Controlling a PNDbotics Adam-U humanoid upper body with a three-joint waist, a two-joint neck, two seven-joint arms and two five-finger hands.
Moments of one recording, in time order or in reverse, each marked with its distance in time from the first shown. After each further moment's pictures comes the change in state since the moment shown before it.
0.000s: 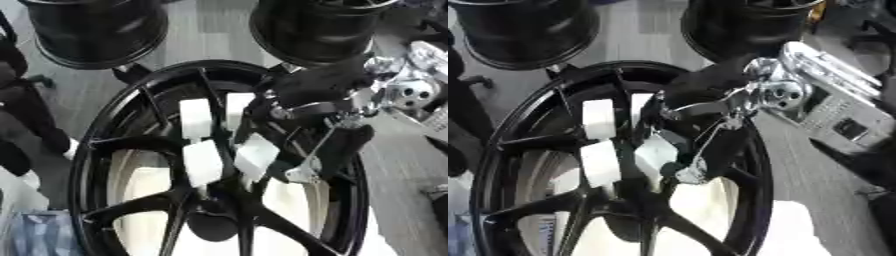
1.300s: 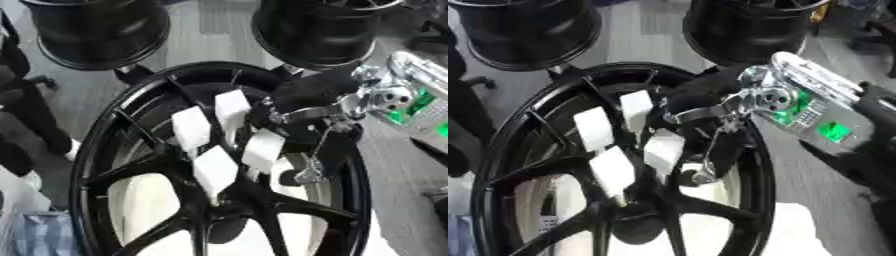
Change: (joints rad) left arm -0.008 -0.009 0.003 0.000 0.000 0.000 0.009; right arm 0.009 0.025 0.008 0.098 0.043 -0.089 0.021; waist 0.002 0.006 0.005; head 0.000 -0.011
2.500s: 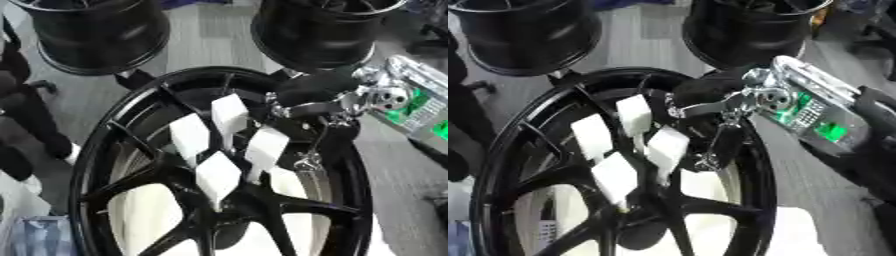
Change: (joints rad) left arm 0.000 -0.001 0.000 0.000 0.000 0.004 0.004; right arm -0.014 0.008 -0.006 0.051 -0.052 0.040 -0.135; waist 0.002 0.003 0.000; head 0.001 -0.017
